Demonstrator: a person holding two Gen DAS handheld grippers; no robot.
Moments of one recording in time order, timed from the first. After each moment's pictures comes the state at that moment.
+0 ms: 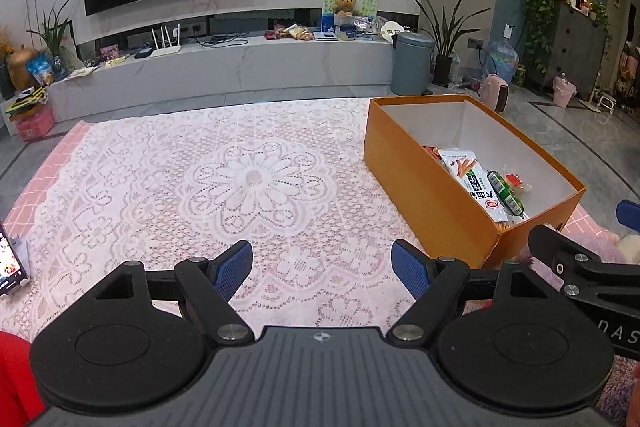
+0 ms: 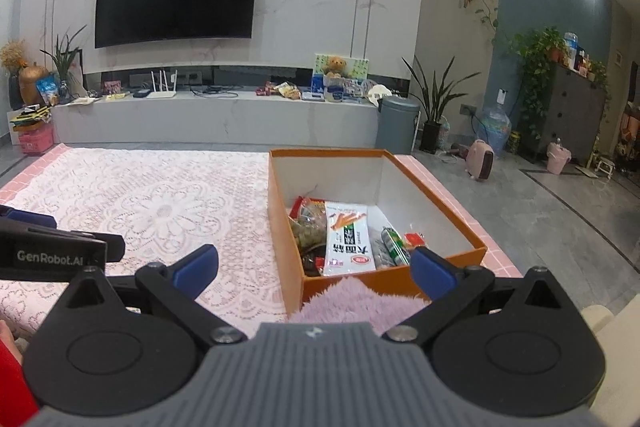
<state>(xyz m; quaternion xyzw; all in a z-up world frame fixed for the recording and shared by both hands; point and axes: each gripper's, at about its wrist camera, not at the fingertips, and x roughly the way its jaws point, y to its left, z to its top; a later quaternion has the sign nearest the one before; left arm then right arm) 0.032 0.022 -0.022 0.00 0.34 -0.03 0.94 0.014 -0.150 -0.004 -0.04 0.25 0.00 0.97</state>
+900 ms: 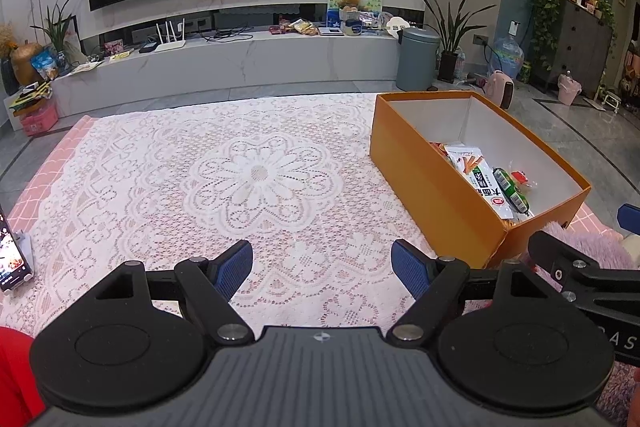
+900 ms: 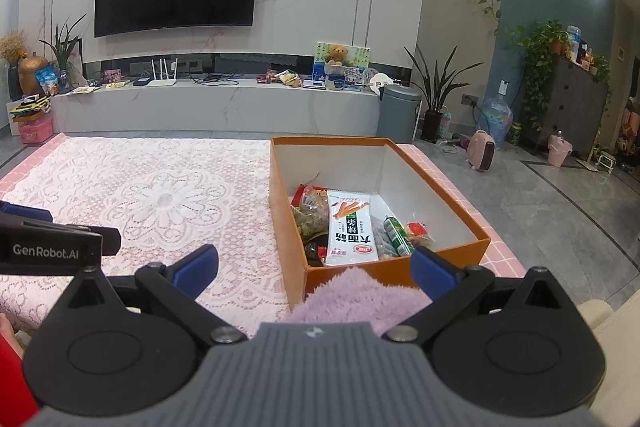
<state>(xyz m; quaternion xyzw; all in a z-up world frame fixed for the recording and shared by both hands) 0.035 0.022 -0.017 0.00 0.35 -0.02 0.94 0.016 -0.147 -0.004 -0.05 0.27 0.00 0.96</state>
